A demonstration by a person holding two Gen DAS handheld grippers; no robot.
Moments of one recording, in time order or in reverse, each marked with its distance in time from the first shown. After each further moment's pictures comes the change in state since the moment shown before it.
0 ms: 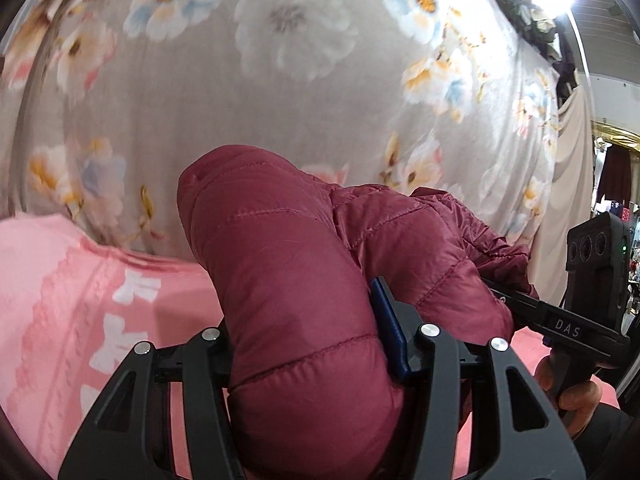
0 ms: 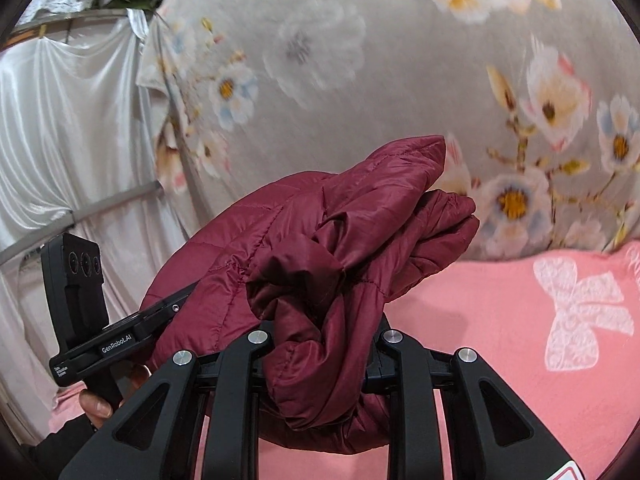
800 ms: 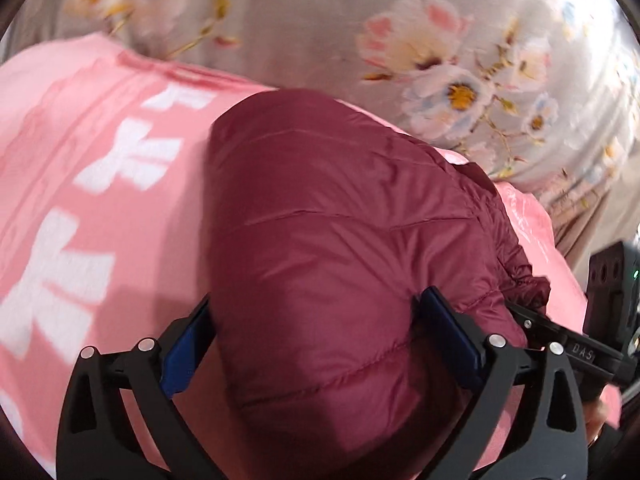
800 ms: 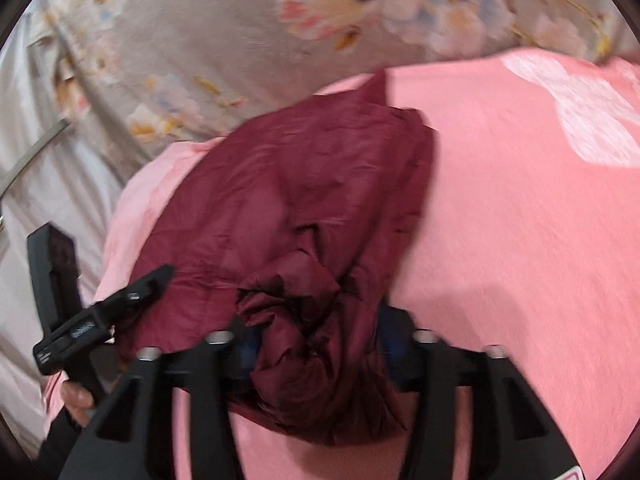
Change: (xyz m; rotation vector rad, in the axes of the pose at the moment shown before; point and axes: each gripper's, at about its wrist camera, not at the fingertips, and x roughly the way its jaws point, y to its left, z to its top) left arm 0.073 0.087 -0.135 -0.220 0.375 0.172; right arm 0.082 -0.073 -0.154 0.281 0.342 -0.167
